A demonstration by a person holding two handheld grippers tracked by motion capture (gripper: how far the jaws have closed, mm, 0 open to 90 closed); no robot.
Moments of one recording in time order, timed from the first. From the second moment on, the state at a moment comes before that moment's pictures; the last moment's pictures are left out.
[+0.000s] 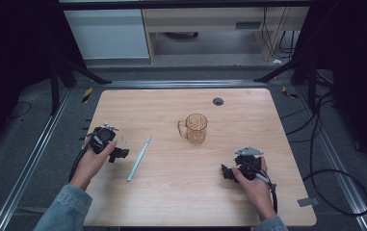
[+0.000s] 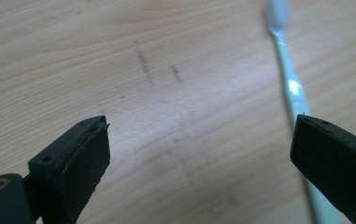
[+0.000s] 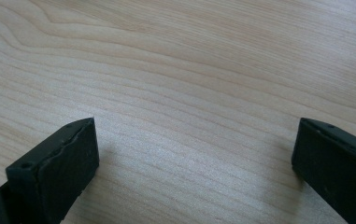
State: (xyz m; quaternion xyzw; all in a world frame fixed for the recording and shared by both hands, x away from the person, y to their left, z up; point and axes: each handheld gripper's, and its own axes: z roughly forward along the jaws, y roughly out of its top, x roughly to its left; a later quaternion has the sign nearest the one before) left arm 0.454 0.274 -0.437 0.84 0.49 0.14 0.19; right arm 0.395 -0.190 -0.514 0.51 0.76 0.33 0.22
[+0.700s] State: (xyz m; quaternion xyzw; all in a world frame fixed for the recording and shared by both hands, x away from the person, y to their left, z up) left arm 0.446 0.211 -0.430 0.89 0.41 0.13 0.17; right arm 0.397 -0.189 -0.515 0.51 0.76 0.33 0.22
